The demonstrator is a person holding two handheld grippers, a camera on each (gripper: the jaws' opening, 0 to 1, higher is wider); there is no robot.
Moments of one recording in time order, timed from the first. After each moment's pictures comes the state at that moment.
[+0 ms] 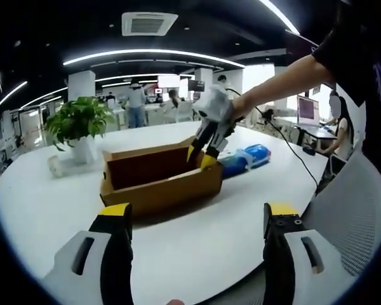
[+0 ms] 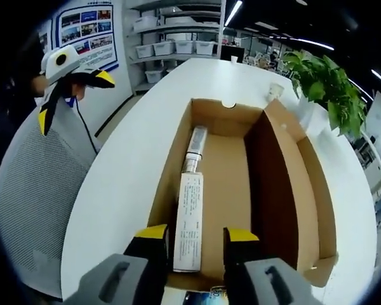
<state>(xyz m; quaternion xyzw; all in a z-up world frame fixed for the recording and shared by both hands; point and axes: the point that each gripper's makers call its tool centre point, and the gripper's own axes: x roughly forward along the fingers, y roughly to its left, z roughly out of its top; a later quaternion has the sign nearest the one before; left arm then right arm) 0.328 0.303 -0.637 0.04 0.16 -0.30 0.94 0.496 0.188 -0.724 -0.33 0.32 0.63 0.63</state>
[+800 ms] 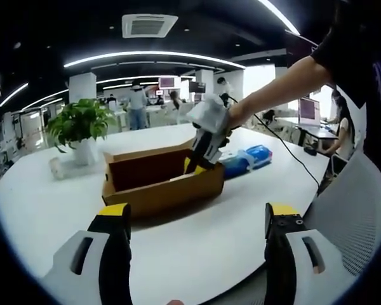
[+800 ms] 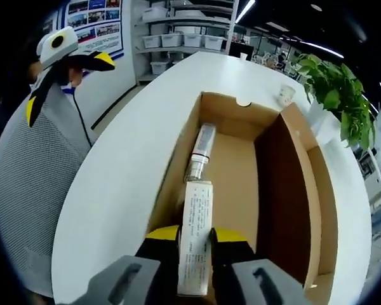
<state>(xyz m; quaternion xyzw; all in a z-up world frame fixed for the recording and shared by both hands) 0.328 0.303 -0.635 0.04 0.15 -0.30 0.94 0.490 0.212 -0.739 -0.37 0.30 0.62 0.62</state>
